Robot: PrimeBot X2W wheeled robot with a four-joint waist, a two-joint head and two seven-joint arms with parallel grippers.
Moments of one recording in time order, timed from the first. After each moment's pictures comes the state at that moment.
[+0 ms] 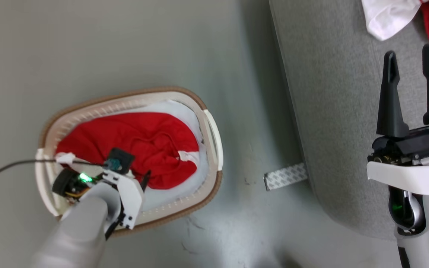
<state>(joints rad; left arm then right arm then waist) -0.81 0.21 -0.60 1.15 -0.20 -0.13 -0.13 -0.47 -0.05 0.07 -0.04 0.33 0.13 -0.26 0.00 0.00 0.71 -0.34</state>
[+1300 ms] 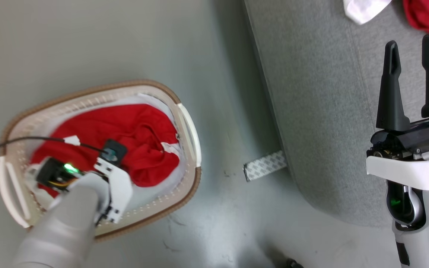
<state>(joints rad) -0.92 0.23 -0.73 1.28 -0.17 -0.11 -0.03 -0.50 -0.05 0.10 -0.05 0.39 0.13 -0.26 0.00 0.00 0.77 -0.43</state>
